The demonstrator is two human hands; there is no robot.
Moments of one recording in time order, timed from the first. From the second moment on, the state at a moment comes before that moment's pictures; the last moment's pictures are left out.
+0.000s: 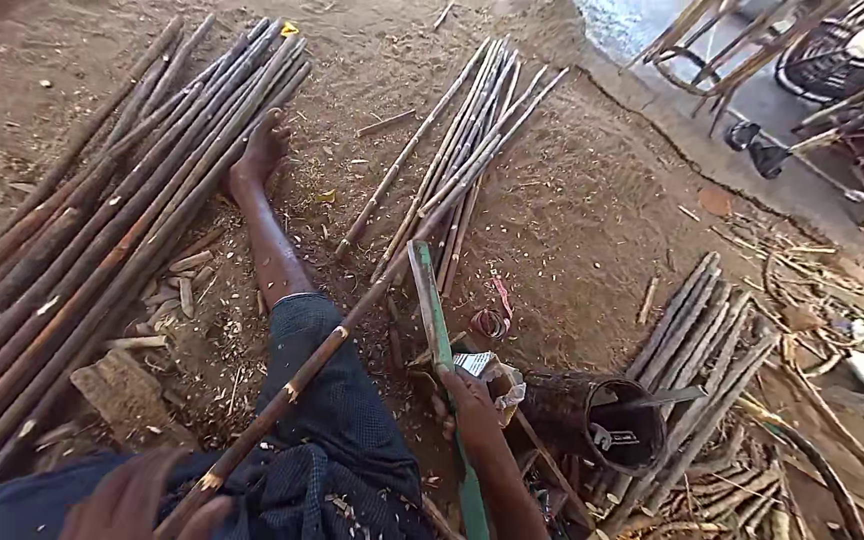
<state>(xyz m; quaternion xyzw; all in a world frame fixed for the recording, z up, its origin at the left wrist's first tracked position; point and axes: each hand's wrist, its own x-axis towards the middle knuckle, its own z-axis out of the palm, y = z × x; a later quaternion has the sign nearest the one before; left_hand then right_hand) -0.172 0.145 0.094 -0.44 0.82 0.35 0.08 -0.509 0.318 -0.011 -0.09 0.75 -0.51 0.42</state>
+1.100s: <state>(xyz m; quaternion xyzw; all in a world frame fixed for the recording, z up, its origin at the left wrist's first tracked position) -0.123 0.133 -0.047 -0.42 0.79 0.43 0.09 -0.522 0.292 -0.030 -0.25 0.88 -0.25 0.32</state>
